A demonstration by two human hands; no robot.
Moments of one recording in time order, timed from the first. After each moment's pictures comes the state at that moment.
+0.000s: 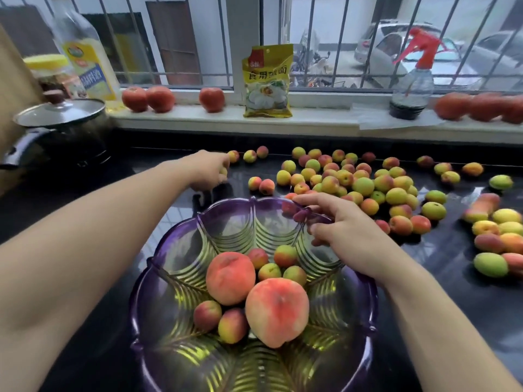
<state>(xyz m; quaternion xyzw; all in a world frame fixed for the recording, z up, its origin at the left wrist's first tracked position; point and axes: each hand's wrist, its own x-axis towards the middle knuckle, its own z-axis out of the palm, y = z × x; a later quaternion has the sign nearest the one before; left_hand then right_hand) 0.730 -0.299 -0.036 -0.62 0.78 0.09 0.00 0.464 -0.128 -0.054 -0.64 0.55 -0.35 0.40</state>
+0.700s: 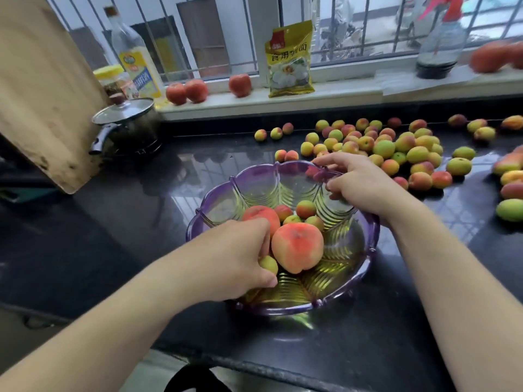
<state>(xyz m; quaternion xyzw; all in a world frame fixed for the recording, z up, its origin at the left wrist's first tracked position) 0.690 -0.015 0.000 -0.61 0.77 0.18 0.07 0.469 -0.115 -0.042 -0.64 0.57 -0.35 0.38</state>
